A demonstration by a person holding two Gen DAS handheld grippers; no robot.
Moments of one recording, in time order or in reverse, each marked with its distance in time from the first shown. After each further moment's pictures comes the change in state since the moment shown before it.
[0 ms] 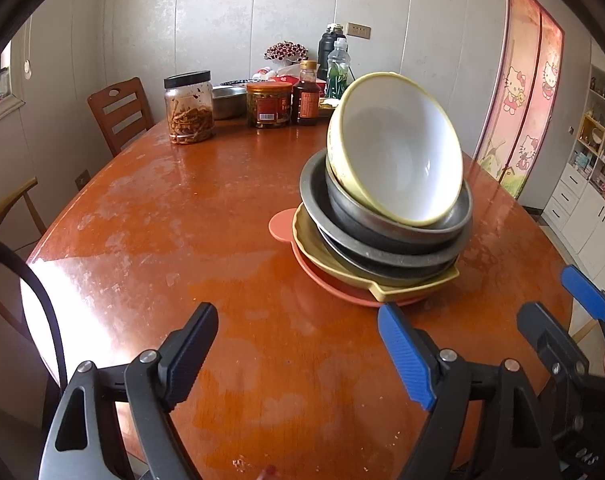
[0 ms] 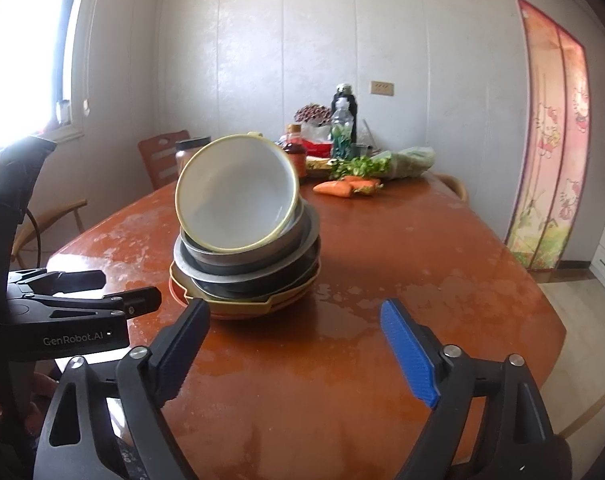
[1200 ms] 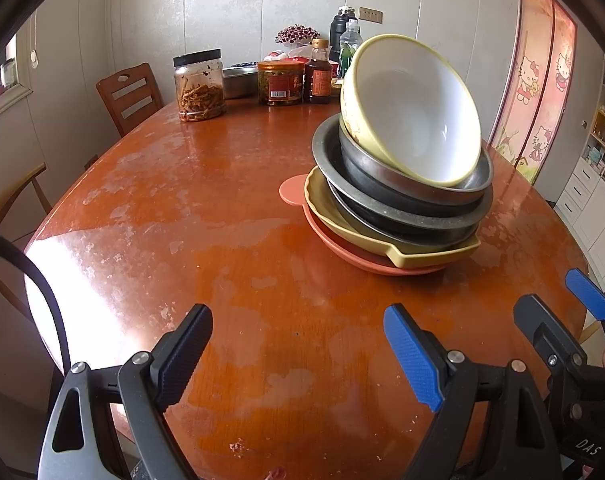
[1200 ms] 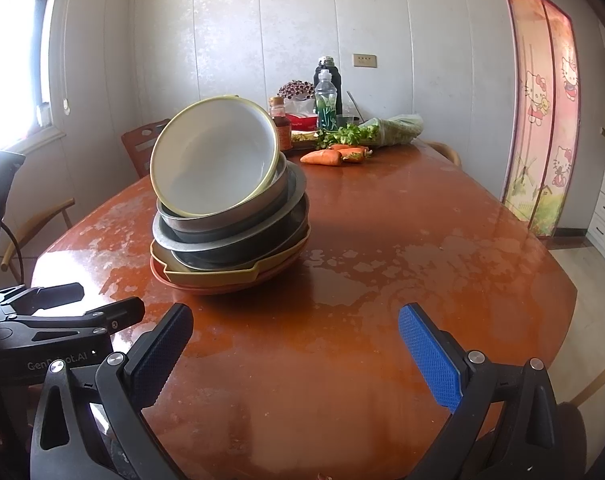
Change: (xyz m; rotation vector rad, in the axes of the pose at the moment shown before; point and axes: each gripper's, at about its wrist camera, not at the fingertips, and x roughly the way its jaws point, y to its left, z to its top) left arm 0.012 0.002 -0.016 -0.013 0.057 0.039; right arm 0.022 -0.006 -0.018 0.071 0.082 -0.016
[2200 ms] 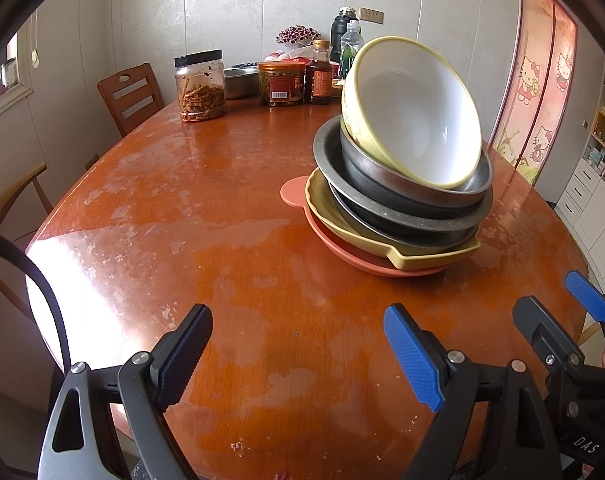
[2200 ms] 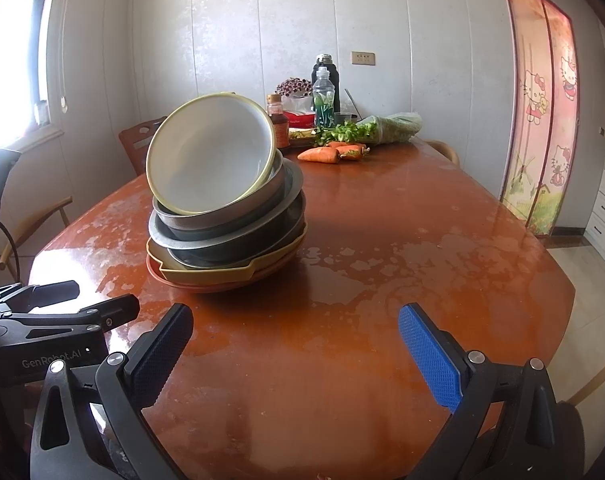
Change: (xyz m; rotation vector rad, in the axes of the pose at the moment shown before) left arm -0.001 0.002 0.001 -0.002 -0.001 0.004; right arm -0.001 -0.002 0.000 0.000 0.009 -0.007
